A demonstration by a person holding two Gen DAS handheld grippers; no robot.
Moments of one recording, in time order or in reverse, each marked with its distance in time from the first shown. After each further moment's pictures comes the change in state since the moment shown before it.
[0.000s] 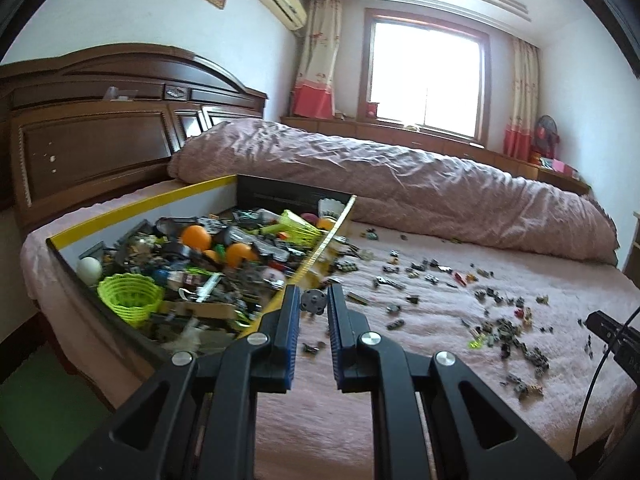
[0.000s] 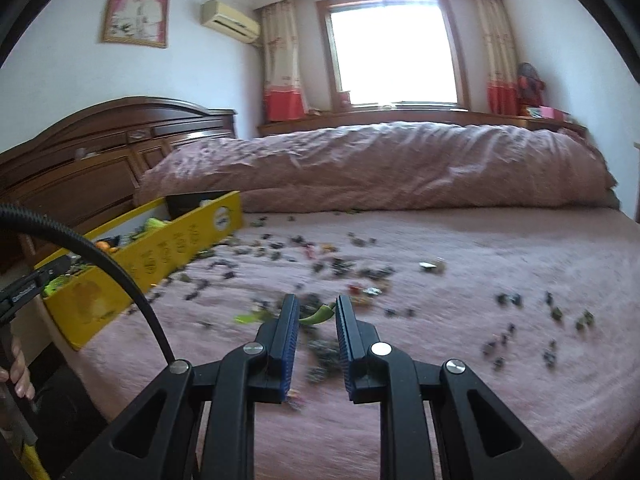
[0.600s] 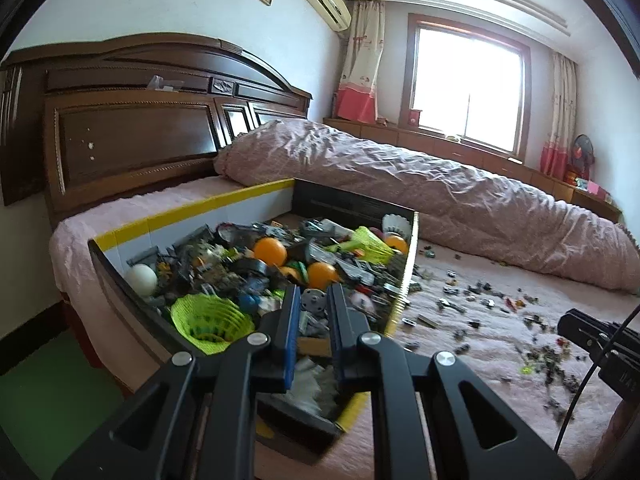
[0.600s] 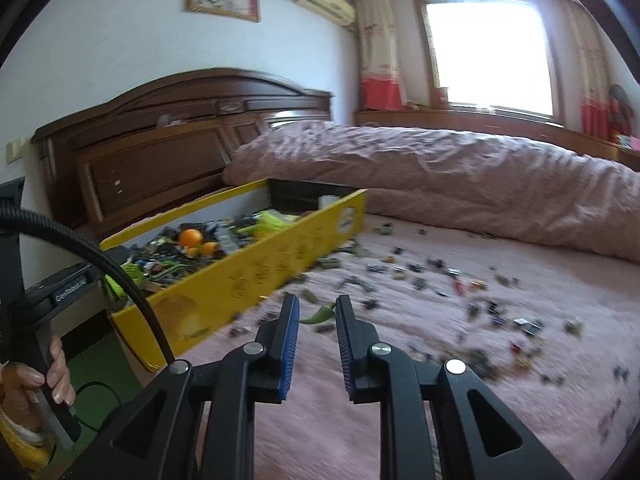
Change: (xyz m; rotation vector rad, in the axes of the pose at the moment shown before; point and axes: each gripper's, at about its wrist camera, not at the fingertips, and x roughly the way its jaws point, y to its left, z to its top) left arm 0.011 0.069 0.019 -0.068 -0.005 0.127; right arm 0.058 0.130 0.038 -0.166 0.064 0.303
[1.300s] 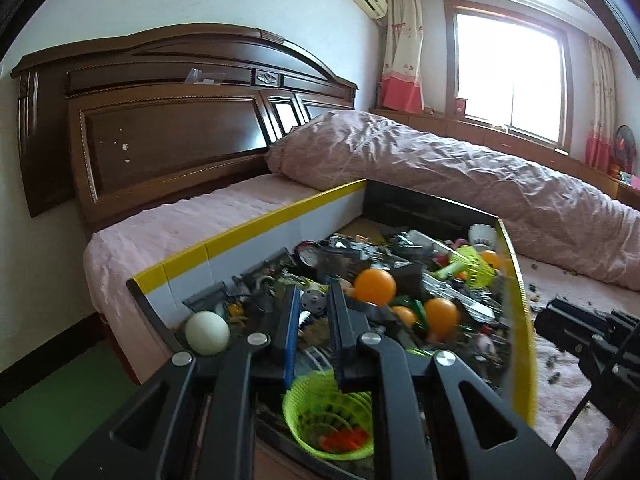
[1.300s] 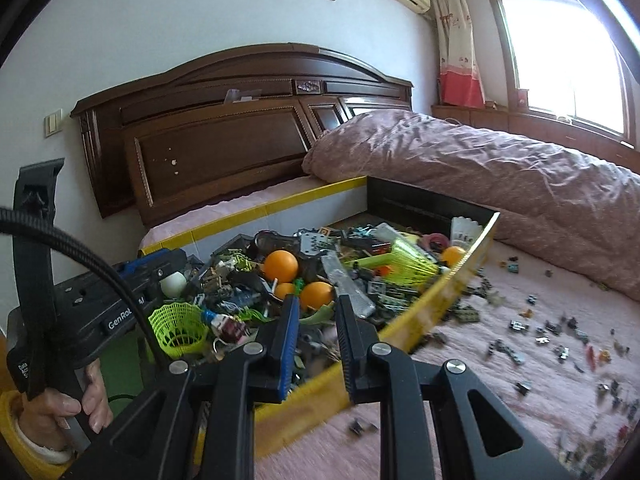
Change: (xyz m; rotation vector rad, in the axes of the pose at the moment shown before) left arm 0.066 0.075 0.036 0.003 0.045 0.173; right arm 0.111 0.114 0.050 -0.092 0.043 0.209
